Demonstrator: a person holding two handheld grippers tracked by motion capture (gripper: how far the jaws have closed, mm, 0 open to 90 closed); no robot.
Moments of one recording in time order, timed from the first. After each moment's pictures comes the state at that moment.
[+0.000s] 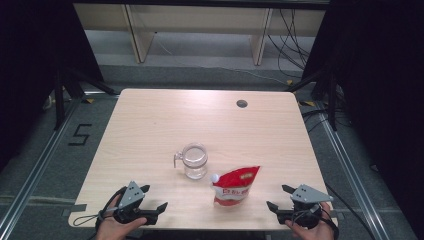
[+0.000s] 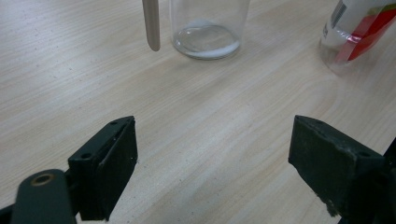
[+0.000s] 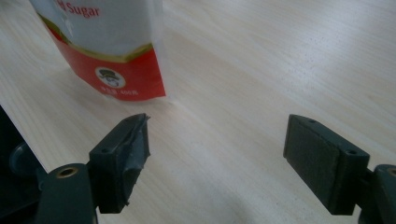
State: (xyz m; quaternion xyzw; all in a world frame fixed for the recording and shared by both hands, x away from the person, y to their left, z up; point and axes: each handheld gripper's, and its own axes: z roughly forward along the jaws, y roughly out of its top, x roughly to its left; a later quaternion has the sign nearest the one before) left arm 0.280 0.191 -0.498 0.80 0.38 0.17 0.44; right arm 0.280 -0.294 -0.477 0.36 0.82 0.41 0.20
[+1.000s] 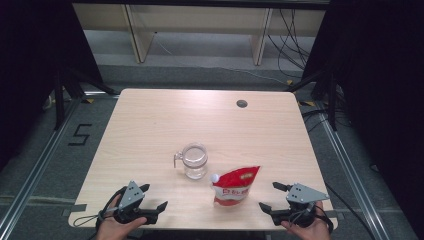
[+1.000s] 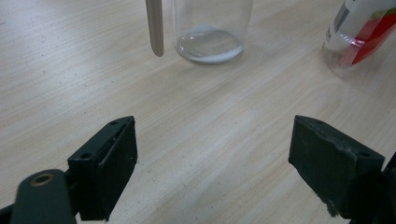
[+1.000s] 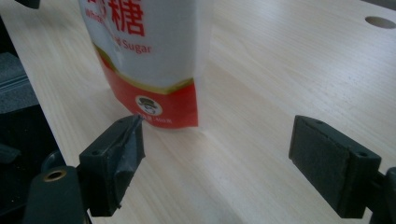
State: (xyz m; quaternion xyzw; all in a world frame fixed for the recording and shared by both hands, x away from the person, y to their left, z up) left arm 0.280 0.191 -0.499 0.79 0.38 0.19 0.45; right arm 0.288 -0.281 -0.476 0.28 0.82 0.46 0.18
